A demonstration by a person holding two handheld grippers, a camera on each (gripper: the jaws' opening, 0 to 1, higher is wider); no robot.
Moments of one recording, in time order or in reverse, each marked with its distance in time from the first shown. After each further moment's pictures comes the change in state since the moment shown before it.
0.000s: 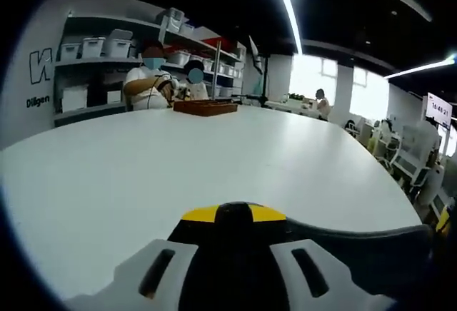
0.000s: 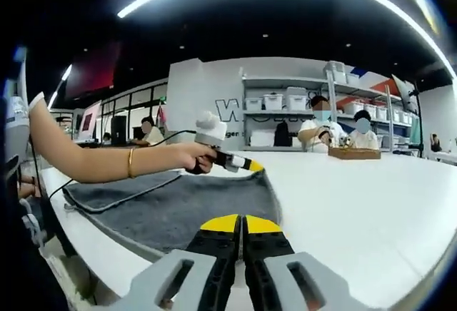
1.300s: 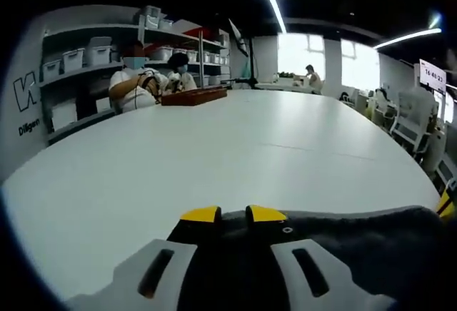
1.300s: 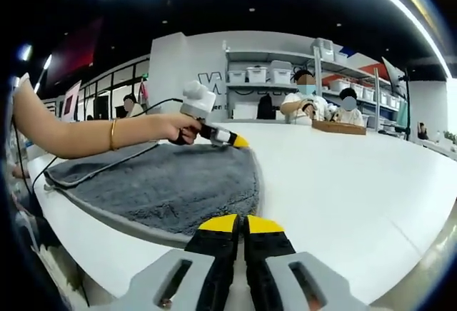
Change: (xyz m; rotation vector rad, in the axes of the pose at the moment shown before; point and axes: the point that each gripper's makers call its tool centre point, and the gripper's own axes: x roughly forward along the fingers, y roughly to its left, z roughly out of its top) left arm 0.018 -0.008 -0.017 0.158 0.083 -0.017; right arm -0.001 -0.031 -0.043 0.028 0.140 -0.111
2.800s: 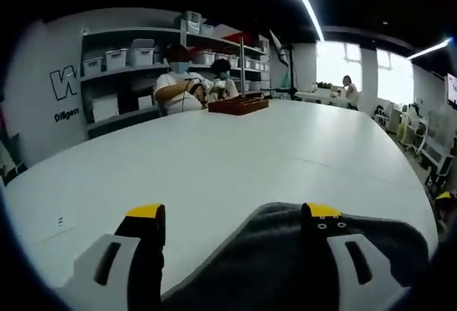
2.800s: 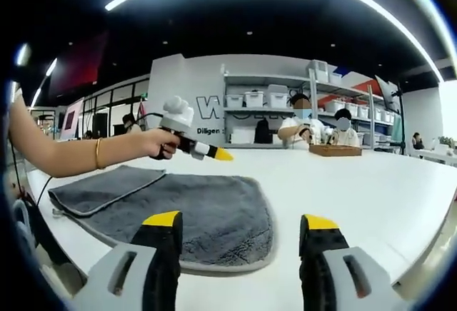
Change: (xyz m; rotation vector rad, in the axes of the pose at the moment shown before) left arm -0.090 0.047 0.019 -0.097 -0.027 0.235; right arm -0.021 0.024 0.046 0.004 -0.150 -0.021
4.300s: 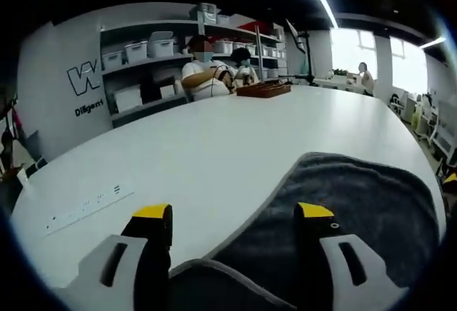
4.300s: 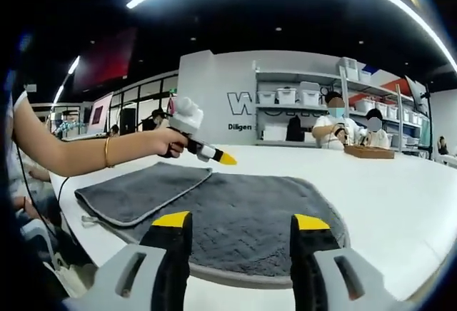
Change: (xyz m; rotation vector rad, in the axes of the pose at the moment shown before) left arm -0.088 0.089 -0.052 0.012 0.072 0.117; right arm 0.012 0.098 0.001 -0.022 0.031 0.197
